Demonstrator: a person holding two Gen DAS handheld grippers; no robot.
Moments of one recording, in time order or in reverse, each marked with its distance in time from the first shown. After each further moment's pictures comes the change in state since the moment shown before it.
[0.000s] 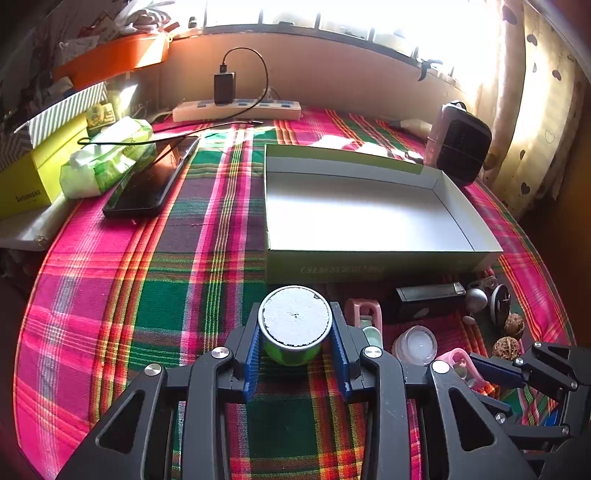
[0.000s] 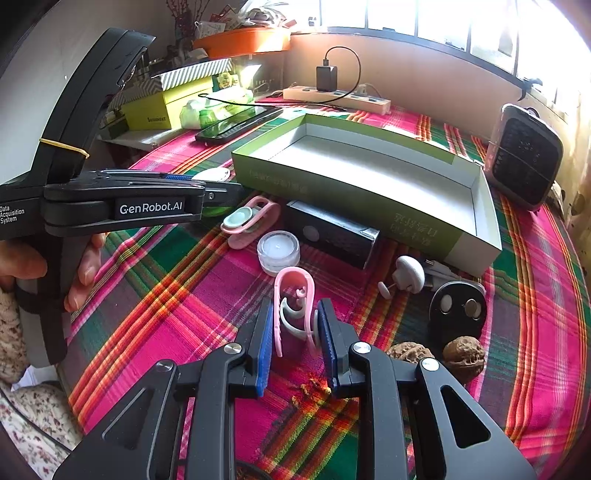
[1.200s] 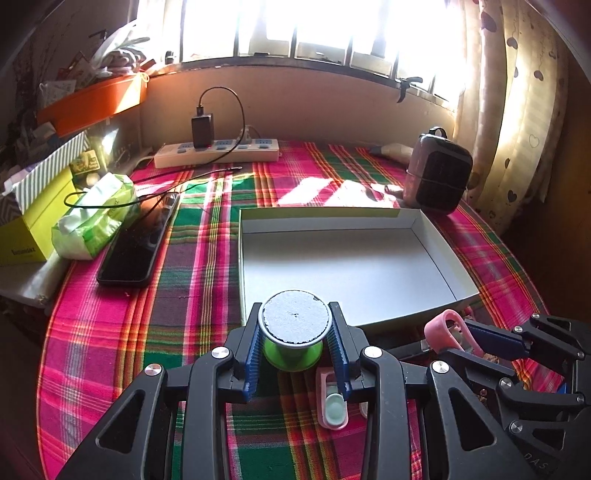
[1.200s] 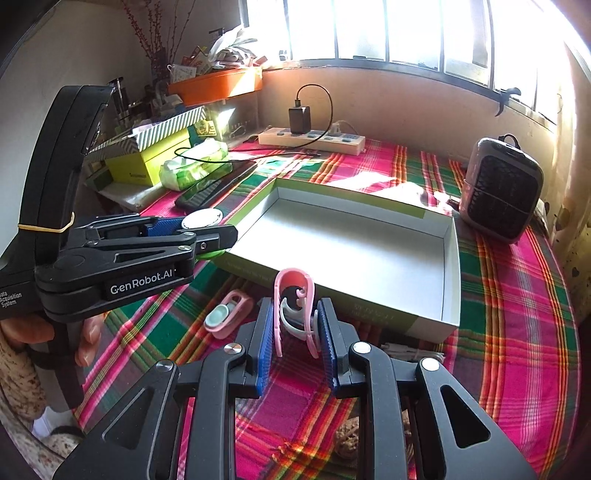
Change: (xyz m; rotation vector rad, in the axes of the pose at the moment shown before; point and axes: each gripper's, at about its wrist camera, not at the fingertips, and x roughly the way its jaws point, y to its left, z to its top) left arm -0.016 -0.019 0.046 0.062 -0.075 -0.029; right arm -0.018 -0.024 0.055 0.091 -0.092 -0.020
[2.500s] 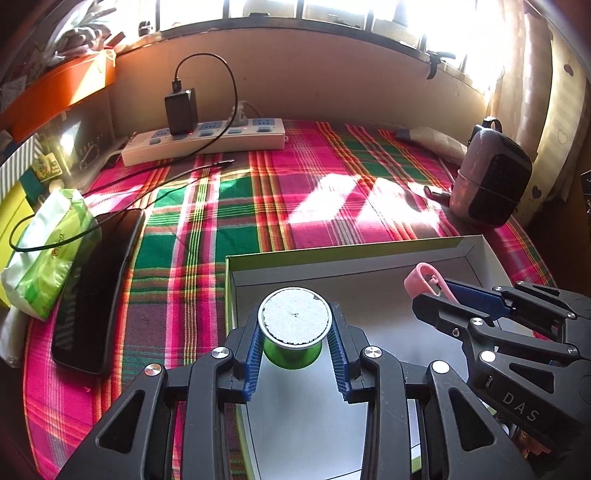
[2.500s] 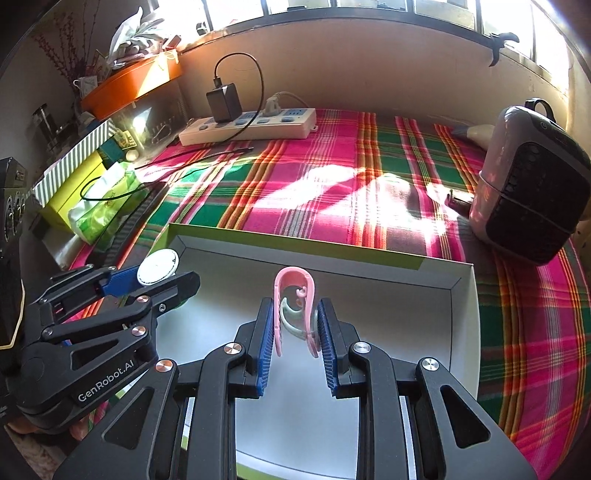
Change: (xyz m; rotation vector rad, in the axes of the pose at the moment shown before) left arm 0.103 0.013 0.059 0.004 0.115 0.011; right arm 0.111 -0.071 0.075 0.164 0.136 -0.073
